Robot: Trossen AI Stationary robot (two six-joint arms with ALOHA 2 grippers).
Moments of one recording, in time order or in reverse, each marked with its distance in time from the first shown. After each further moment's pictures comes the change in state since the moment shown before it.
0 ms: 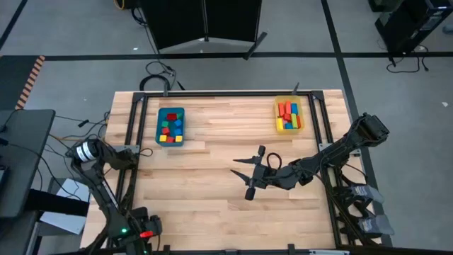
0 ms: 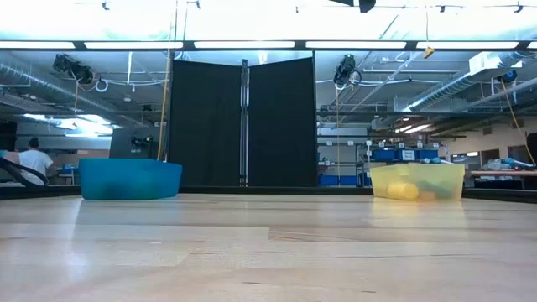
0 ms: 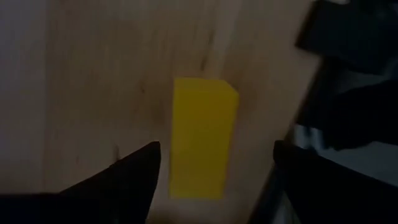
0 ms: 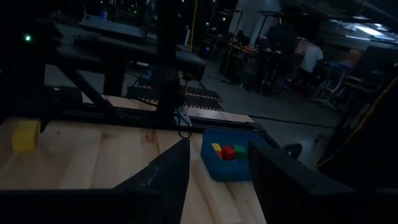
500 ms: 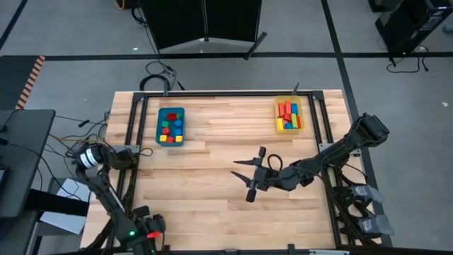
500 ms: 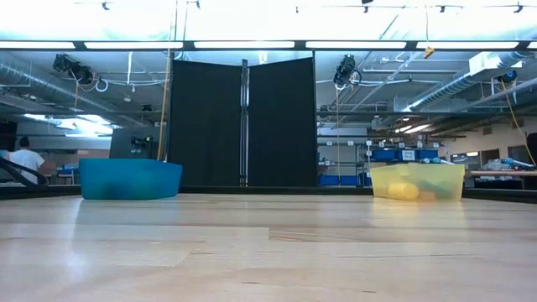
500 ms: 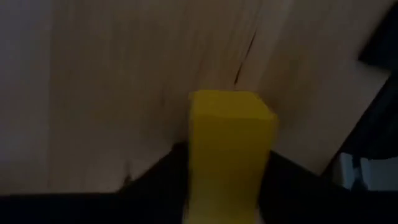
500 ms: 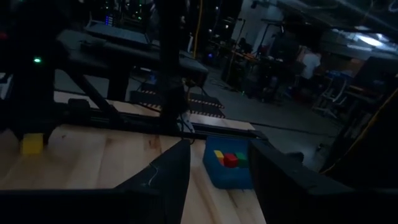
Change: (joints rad) left arm 0.048 0.098 0.003 -0.009 0.015 -0.002; right arm 0.018 0.000 0.000 0.032 -0.001 -0.035
